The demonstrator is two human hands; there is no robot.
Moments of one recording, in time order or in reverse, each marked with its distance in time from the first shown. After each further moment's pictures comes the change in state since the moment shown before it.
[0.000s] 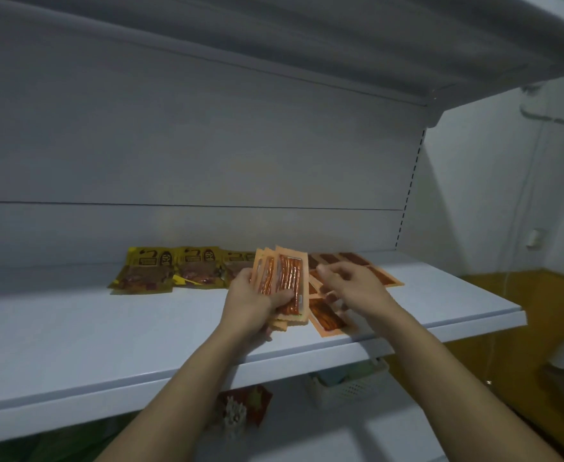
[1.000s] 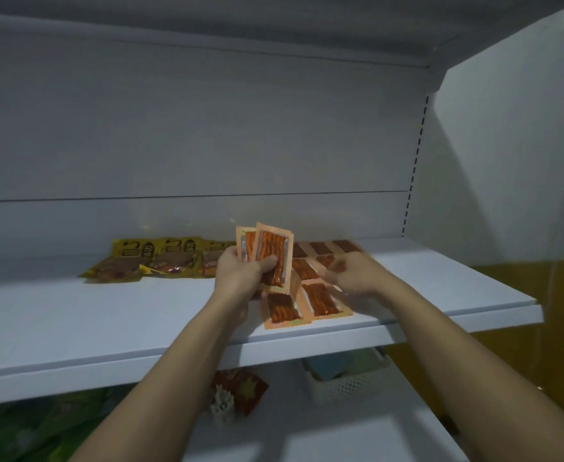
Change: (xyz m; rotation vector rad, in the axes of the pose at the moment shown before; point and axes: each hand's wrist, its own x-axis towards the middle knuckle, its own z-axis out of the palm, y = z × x) left_hand 0.022 -0.007 0.086 0.177 0.272 0.064; right_hand 0.062 0.078 -0.068 -0.391 -0.186 0.010
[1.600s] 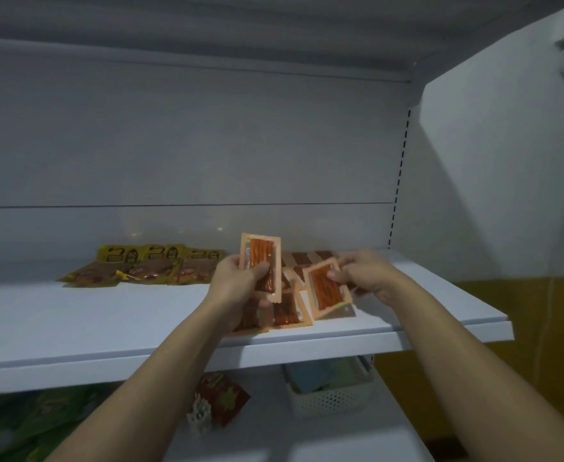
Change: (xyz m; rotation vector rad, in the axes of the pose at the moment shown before) left_hand -0.026 0.013 0.050 0.081 -0.042 -0.019; right_hand -0.005 0.040 -0.059 0.442 -0.092 0.034
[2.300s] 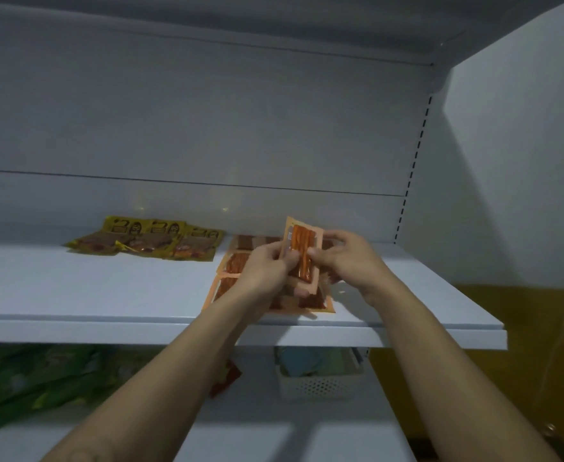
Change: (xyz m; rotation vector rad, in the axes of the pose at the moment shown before) left_hand -0.019 0.004 0.062 -0.028 -0.159 0.015; right_hand -0.006 0.002 -0.002 0.174 -0.035 -0.225
